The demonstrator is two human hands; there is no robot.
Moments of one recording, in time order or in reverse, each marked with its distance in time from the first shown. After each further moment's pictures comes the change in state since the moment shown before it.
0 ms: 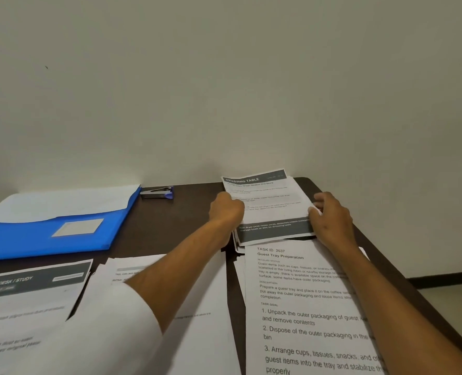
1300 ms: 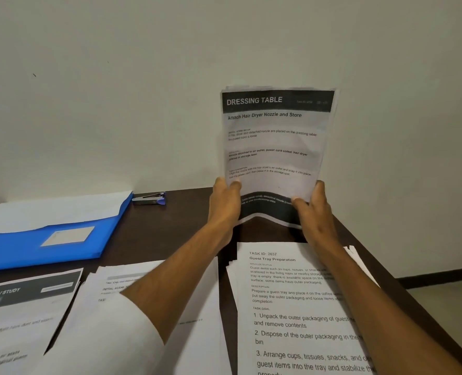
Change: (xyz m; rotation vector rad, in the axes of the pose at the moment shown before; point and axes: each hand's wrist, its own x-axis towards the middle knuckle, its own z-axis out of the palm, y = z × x) left_hand -0.002 0.015 0.015 -0.432 0.023 0.165; right_hand -0.010 -0.028 -0.002 0.361 0.003 -0.058
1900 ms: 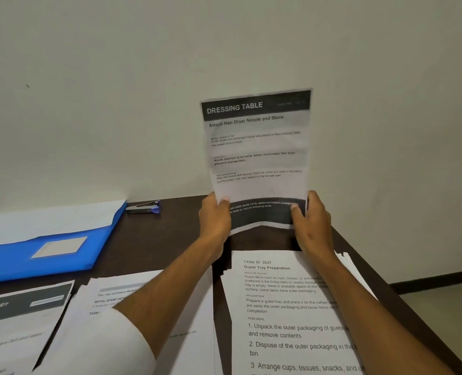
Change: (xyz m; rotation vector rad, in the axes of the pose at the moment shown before) left_hand -0.001 -0.009 -0.004 0.087 0.078 0.063; right_hand 0.000 0.003 -0.001 -0.093 0.137 -0.057
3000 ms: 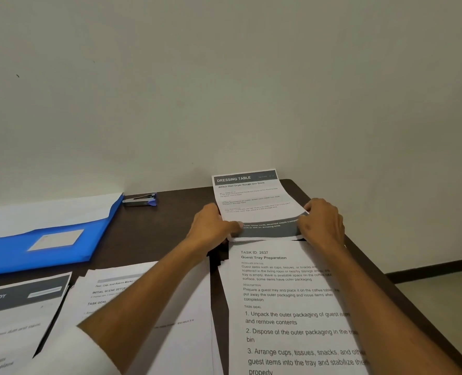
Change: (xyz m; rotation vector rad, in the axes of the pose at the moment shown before) left_hand -0.019 -0.011 -0.031 0.381 -0.350 0.030; right_hand 0.007 0.016 -0.020 -0.539 -0.106 0.147
